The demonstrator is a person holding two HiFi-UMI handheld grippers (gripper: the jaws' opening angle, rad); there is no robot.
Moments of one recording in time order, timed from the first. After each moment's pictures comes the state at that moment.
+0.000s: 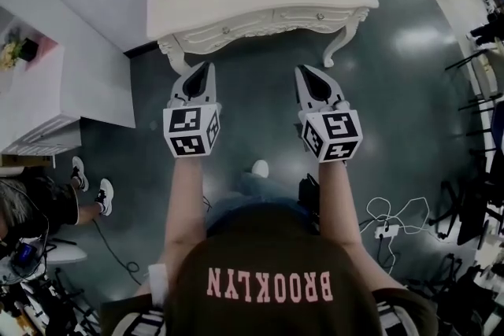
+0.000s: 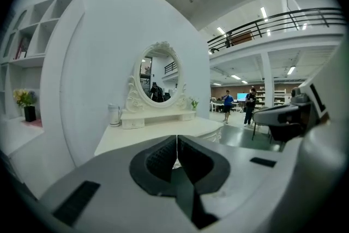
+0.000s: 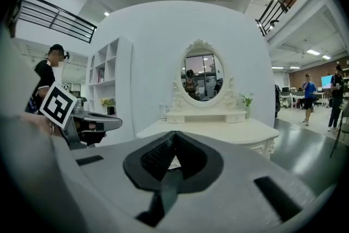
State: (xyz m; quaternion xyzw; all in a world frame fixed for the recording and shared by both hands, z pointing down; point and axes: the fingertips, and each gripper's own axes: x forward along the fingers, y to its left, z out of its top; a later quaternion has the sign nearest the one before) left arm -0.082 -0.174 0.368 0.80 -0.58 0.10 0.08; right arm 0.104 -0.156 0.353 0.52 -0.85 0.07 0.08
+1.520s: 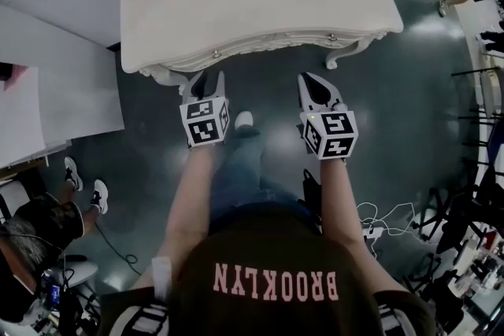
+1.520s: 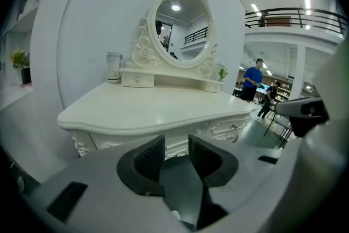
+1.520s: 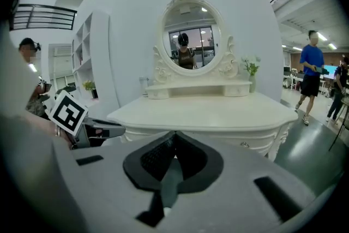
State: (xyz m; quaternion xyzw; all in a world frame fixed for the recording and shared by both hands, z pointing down) left arm -0.078 -0.370 0.541 0.73 -0.61 0.18 0.25; right arm 0.130 -0.358 0.475 0.51 -0.83 0.17 0.19
